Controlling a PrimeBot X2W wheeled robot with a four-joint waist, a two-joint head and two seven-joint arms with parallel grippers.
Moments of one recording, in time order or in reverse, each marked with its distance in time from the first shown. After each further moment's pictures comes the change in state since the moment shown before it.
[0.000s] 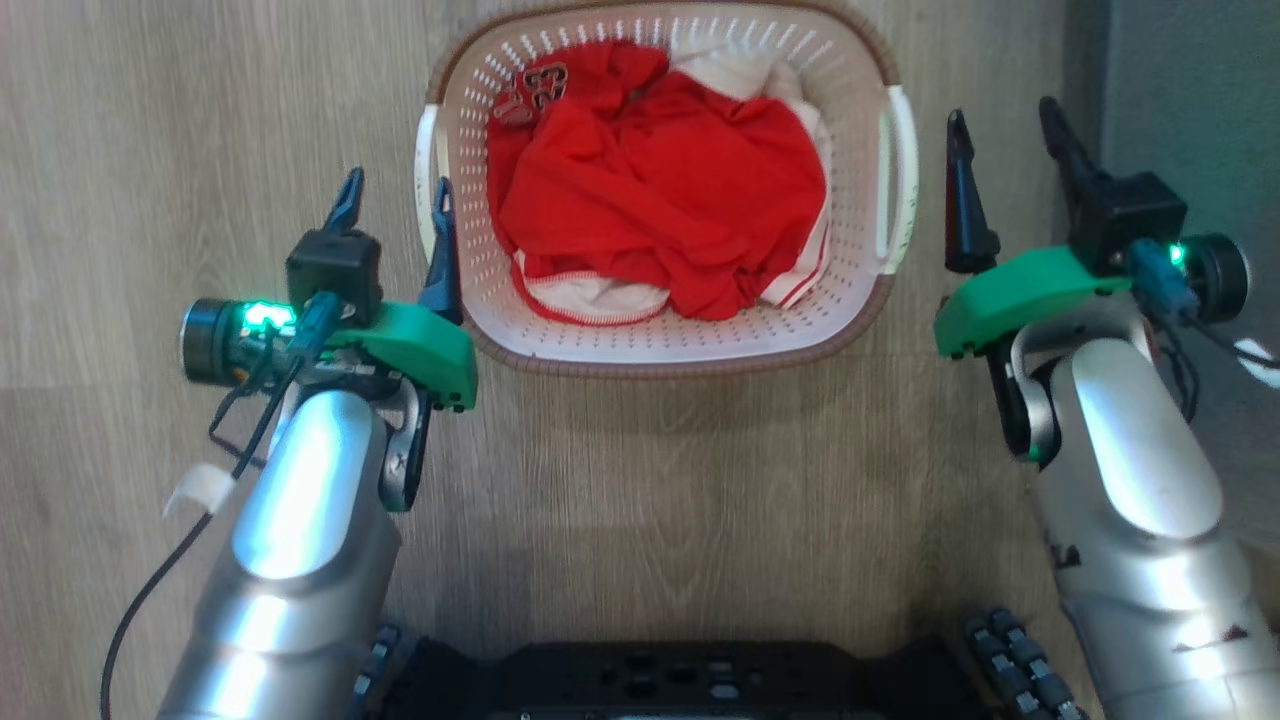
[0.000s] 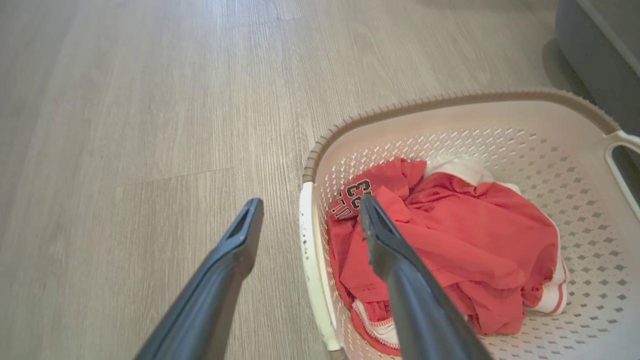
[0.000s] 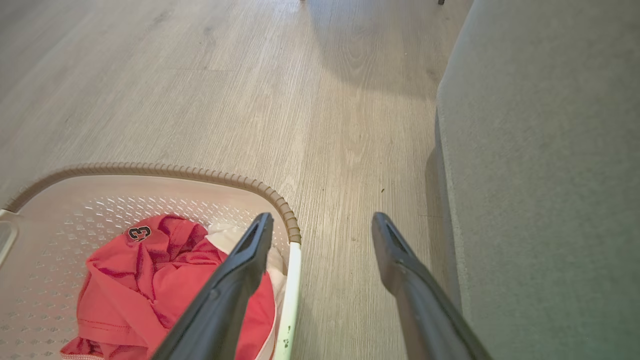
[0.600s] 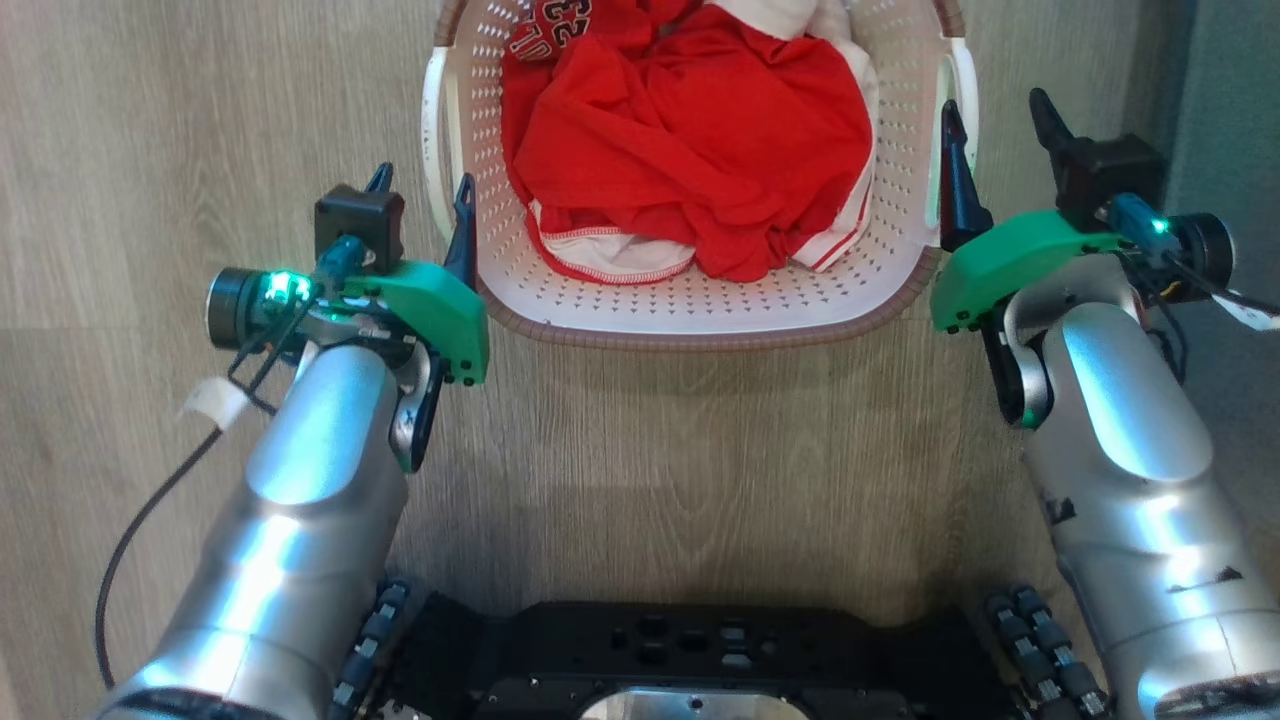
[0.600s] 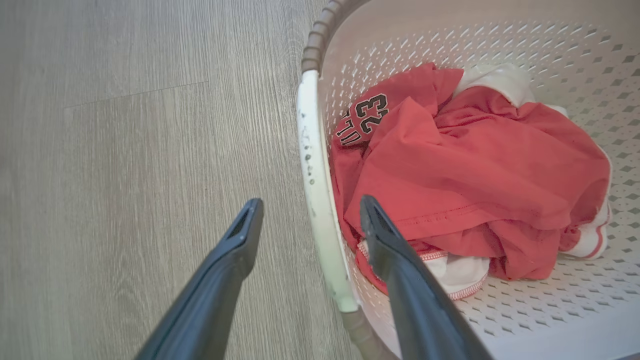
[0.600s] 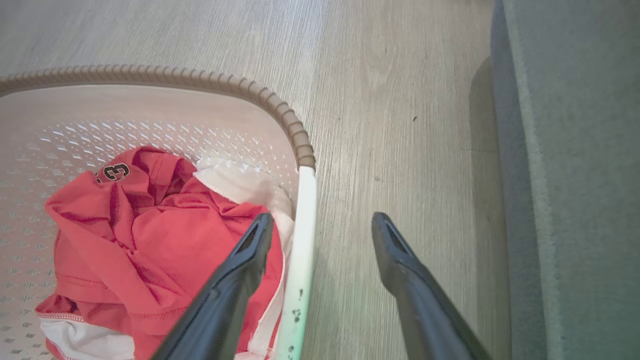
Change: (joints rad) left arm -0.176 -0.008 -0.101 0.294 -0.100 -0.037 0.000; right arm -0.120 -0.007 0.016 0.201 0.028 0.000 -0.002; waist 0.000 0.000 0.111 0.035
